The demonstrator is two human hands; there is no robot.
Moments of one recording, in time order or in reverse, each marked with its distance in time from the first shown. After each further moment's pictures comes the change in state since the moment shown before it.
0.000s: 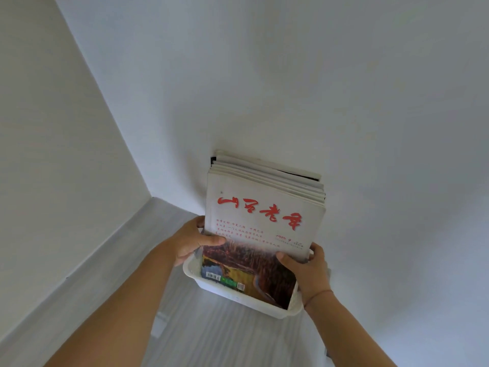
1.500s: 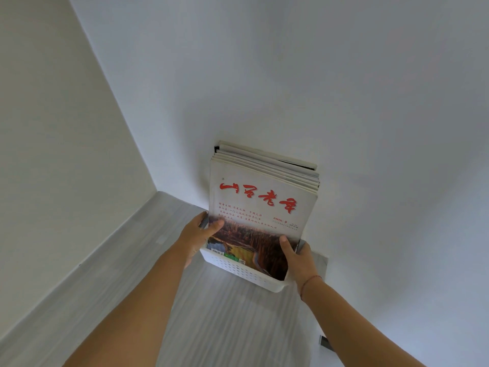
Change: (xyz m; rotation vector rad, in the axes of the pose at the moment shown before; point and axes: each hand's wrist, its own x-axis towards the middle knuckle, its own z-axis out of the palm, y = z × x) left_hand -0.017 -0.016 0.026 0.080 0.346 0.080; right_hand -0.005 0.004 0.008 -0.012 -0.073 0.151
